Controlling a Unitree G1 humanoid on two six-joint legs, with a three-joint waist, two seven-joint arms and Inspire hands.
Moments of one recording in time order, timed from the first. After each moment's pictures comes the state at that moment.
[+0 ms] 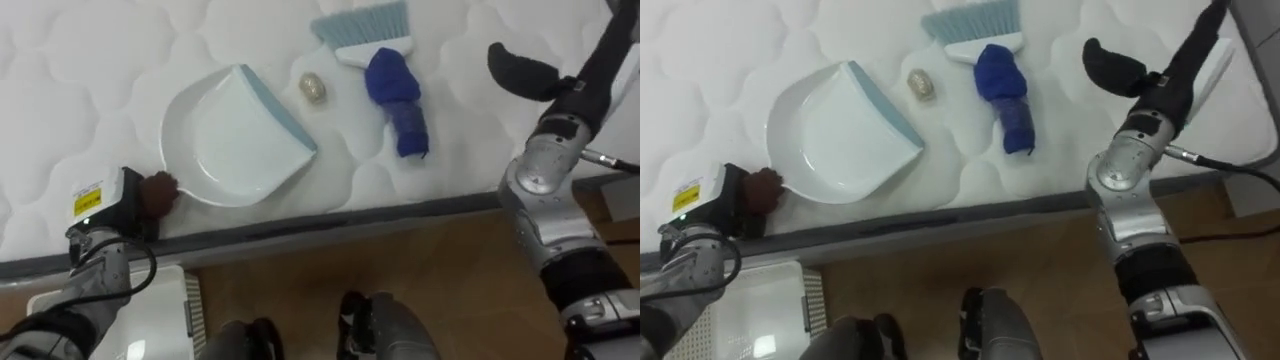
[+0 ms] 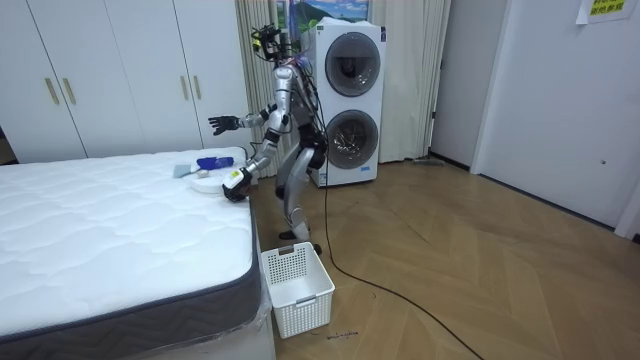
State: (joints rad) left arm -0.48 0.47 -0.39 1.19 0.47 -0.12 0.49; right arm -0.53 -0.38 0.23 0.67 0.28 -0.28 -0.69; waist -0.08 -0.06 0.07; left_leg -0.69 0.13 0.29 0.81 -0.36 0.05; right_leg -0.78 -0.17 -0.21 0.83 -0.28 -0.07
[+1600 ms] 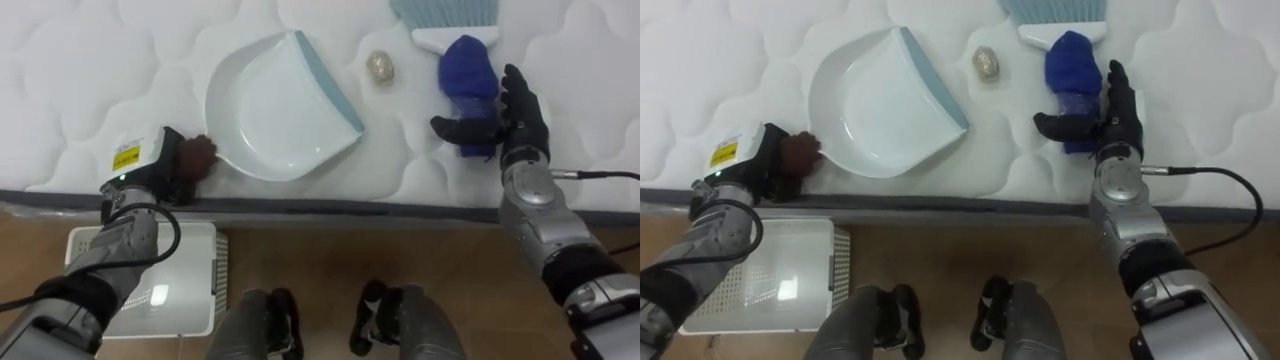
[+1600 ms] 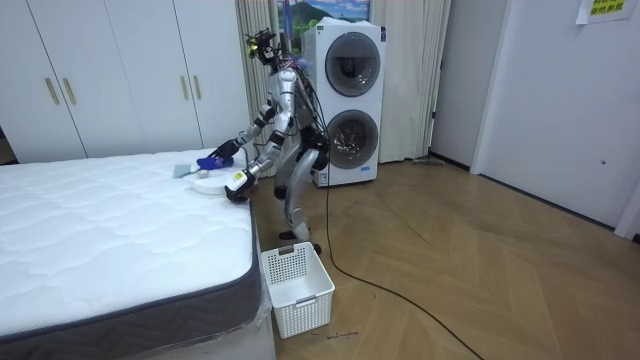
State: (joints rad) left arm -0.55 0.45 -0.45 1.07 0.49 -0.11 0.46; right arm -0.61 -0.41 0.33 0.95 0.43 -0.19 -0.34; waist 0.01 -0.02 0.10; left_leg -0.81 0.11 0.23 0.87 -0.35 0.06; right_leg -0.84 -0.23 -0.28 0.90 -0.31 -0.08
